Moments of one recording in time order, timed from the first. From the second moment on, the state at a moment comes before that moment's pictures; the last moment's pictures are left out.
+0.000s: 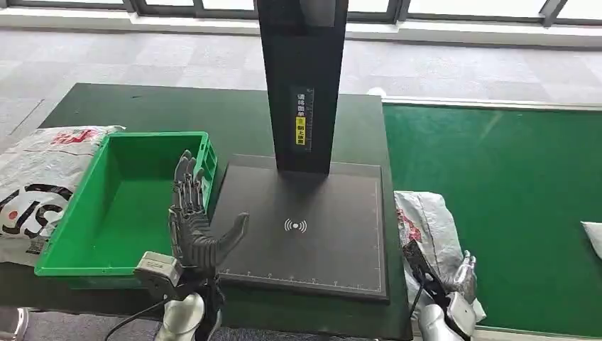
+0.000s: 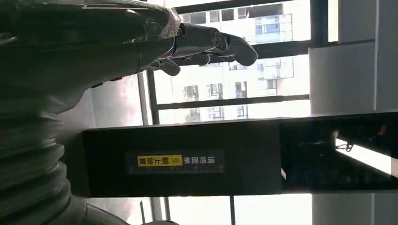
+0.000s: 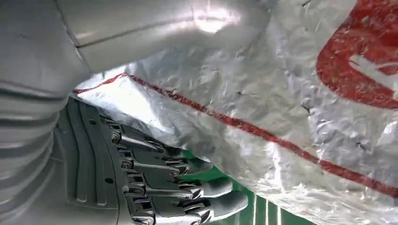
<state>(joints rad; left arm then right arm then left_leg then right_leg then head) -0.03 -0.29 -0.07 -1.45 -0.11 0.27 -0.69 -0.23 0.19 -0.55 -0.89 1.51 -0.36 0.12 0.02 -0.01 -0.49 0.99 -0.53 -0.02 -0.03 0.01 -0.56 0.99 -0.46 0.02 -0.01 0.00</state>
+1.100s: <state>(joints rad) -0.04 -0.29 -0.07 -1.44 -0.11 0.26 -0.70 -0.17 0.21 -0.53 -0.97 1.42 -0.43 0.01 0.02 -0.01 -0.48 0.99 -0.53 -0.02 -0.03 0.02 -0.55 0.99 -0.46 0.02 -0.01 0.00</state>
